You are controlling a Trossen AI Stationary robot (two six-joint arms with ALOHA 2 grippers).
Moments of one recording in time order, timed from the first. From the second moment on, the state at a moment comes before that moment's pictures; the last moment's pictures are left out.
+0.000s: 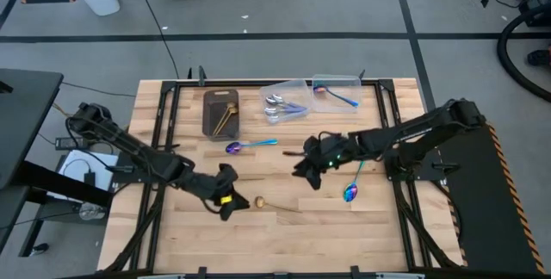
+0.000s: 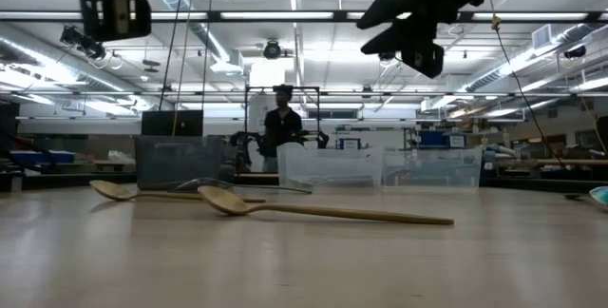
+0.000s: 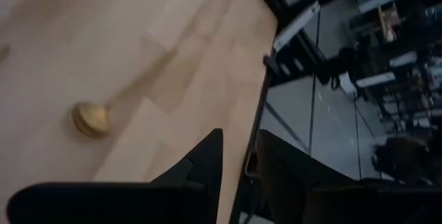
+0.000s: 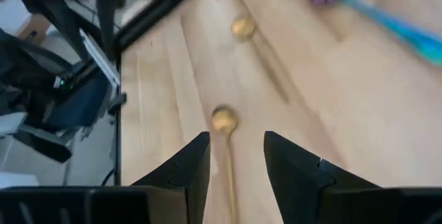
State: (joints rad) left arm -0.50 1.27 0.78 -0.01 -0.19 -1.12; right arm 0.16 1.36 0.84 -0.04 0.02 0.70
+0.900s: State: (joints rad) left arm -0.76 1.27 0.78 -0.21 -0.26 -1.29; right arm 0.29 1.82 1.27 -0.22 0.08 0.56
